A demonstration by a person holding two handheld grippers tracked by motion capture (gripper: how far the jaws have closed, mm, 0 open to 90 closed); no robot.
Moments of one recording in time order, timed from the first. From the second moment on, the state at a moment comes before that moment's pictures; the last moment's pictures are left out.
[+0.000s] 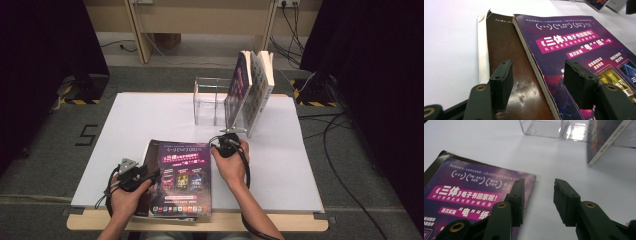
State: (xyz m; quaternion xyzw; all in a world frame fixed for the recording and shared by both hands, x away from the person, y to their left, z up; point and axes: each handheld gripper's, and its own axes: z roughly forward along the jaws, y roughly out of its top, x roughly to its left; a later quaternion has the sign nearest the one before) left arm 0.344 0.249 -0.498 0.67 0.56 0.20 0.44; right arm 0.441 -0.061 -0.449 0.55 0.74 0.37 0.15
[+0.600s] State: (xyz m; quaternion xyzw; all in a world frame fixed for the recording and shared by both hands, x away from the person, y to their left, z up) left arm 0.345 0.248 -0.499 0.68 0.55 0.19 0.44; right arm 0.442 -0.047 -0.472 0.55 0.75 0.35 0.11
